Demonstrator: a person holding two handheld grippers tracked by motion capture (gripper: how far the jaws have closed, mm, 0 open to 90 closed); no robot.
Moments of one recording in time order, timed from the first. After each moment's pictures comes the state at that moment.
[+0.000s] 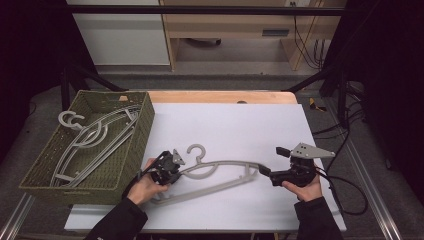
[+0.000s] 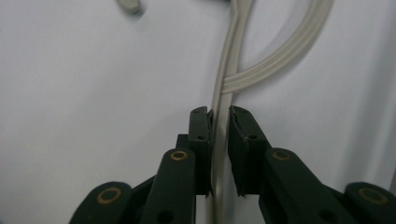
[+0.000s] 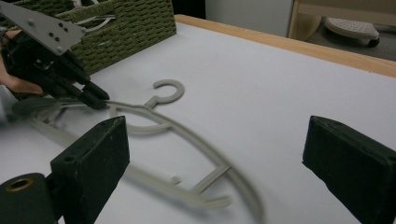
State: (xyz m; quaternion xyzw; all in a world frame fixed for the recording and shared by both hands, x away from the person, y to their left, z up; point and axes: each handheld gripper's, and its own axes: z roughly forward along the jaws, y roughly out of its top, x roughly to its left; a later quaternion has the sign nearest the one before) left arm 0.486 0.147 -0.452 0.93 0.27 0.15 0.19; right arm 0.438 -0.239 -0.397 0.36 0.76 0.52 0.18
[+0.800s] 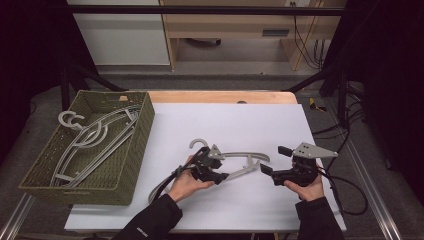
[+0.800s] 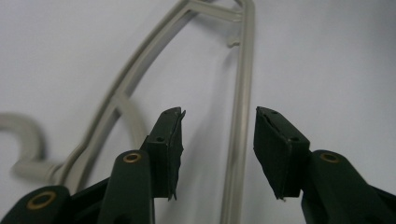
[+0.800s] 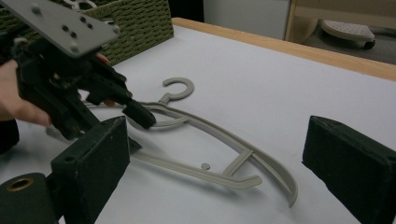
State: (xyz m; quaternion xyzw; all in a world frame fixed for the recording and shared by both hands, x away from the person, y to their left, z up) left arm 0.490 0.038 -0.446 0.91 0.22 0.08 0.34; right arm 0.437 -0.244 -0.395 0.36 0.75 0.52 0.18
